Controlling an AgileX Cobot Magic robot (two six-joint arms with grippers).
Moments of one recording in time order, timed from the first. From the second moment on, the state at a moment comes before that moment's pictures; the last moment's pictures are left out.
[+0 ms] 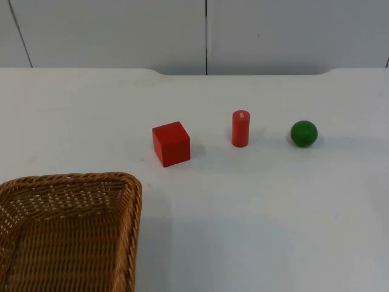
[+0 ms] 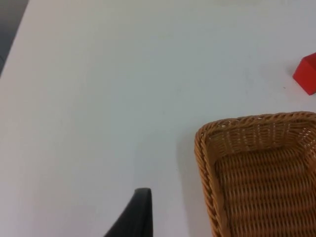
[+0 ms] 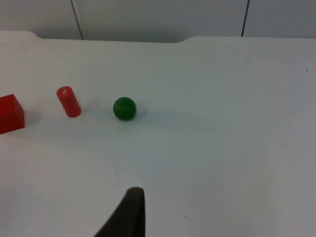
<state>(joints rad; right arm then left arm) 0.04 0.44 -0.74 0.03 0.93 -0.02 0.00 0.37 -0.65 -0.02 1.03 0.00</state>
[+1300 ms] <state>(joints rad) 0.04 0.95 -0.78 0.03 0.77 -0.04 0.00 1.30 -0.87 -0.05 0.99 0.06</state>
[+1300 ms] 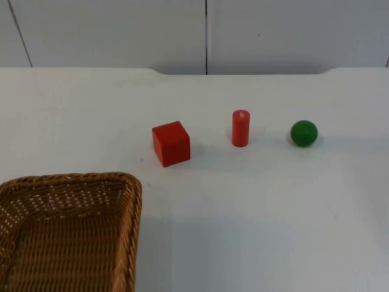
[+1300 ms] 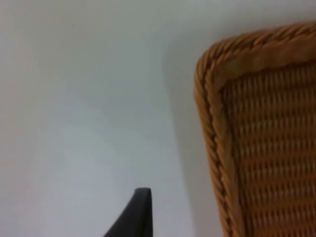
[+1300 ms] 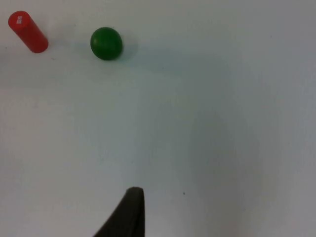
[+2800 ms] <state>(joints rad) 0.04 0.95 -0.78 0.03 0.77 -0.04 0.16 1.45 -0.48 -0.36 0.53 0.54</state>
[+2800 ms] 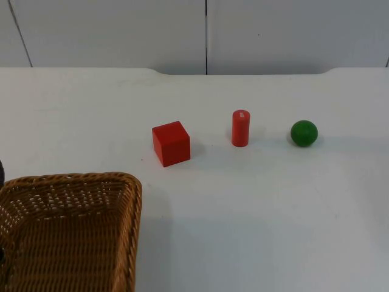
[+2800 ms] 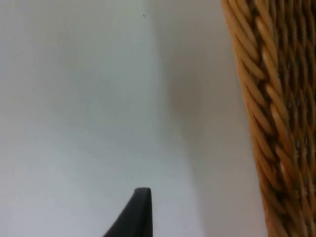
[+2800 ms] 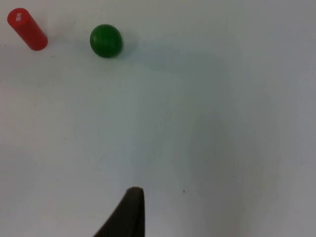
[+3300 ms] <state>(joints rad) 0.04 0.95 -0.78 0.03 0.77 -0.04 0.16 1.61 -0.45 -0.41 0.39 0.56</state>
